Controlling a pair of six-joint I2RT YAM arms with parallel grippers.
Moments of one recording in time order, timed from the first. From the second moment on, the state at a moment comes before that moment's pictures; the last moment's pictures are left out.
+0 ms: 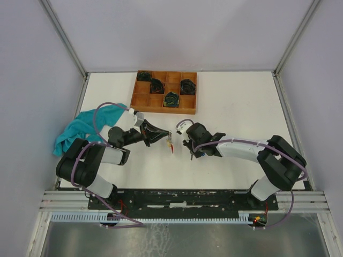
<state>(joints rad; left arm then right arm) -0.32 1.55 0.34 1.51 0.98 -0.46 0.84 1.57 0.82 -0.23 0.07 0.01</state>
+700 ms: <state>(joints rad) -0.32 1.55 0.34 1.51 0.98 -0.46 0.84 1.60 0.83 -0.24 0.09 0.01</state>
